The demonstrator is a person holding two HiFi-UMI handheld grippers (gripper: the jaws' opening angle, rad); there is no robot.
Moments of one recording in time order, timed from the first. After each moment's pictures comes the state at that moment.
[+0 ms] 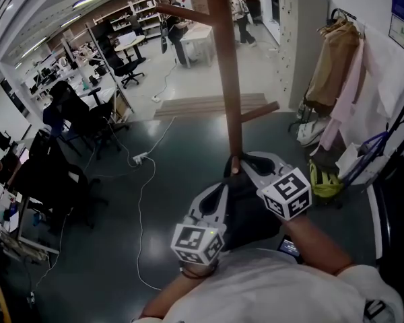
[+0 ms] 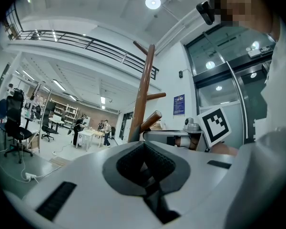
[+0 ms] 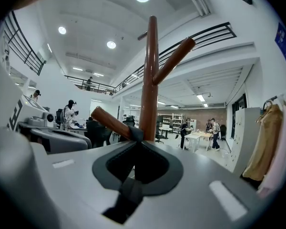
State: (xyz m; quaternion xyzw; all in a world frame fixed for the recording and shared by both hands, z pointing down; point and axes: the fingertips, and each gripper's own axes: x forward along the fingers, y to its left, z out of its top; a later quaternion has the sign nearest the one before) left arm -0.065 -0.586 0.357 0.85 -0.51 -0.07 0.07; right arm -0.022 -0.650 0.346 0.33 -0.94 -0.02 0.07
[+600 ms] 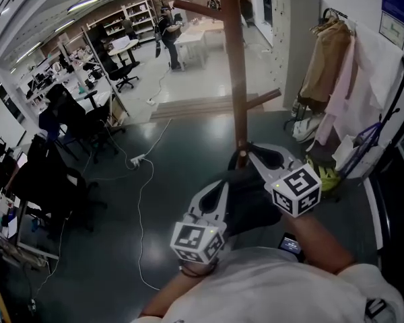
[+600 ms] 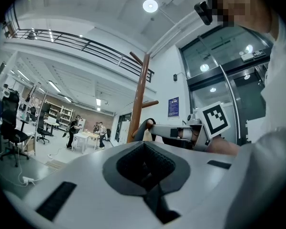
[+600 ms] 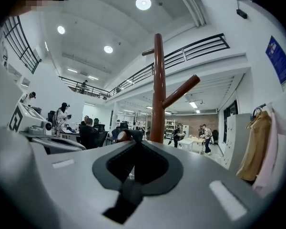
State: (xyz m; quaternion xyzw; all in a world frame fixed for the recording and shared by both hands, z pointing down) left arm -0.092 -0.538 0.346 0.87 -0.49 -0.07 0.06; right arm -0.028 -0.603 0.311 0.37 -0.93 -0.04 0.04
